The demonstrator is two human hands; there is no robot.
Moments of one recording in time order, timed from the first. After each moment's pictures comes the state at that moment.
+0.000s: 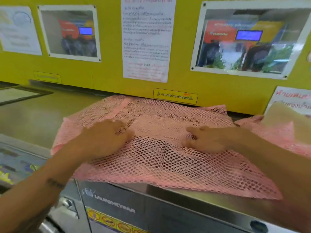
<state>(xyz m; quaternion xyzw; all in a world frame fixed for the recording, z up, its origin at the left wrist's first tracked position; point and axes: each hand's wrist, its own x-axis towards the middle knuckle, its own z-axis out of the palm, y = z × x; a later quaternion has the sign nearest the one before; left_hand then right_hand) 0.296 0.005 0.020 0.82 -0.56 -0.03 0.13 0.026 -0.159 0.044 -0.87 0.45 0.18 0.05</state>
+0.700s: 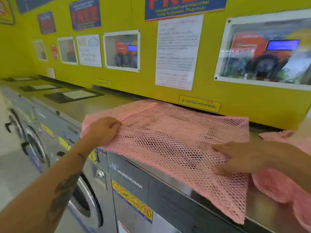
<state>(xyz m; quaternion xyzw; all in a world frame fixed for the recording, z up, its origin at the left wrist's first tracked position) 0.325 0.061 -0.002 0.86 -0.42 0.07 0.27 -0.039 -0.120 0.070 -0.93 0.34 0.17 0.04</state>
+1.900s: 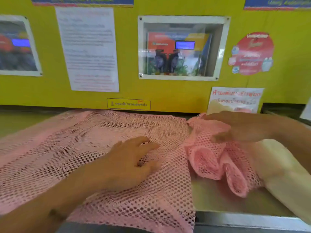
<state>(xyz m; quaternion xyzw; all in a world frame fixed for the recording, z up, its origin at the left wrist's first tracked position) 0.127 -0.025 0.042 0.63 -0.77 -0.10 0.07 -0.123 -0.132 0.083 -0.88 0.47 0.01 0.06</state>
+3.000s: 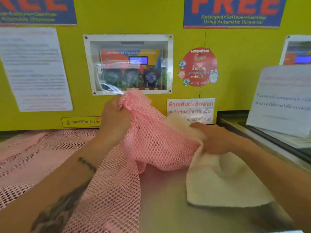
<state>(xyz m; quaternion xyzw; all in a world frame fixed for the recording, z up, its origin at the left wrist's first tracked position) 0.001 -0.160 0.112 0.53 -0.56 -0.08 0.63 -0.277 -0.214 0.077 -0.80 0.60 -0.06 0.04</state>
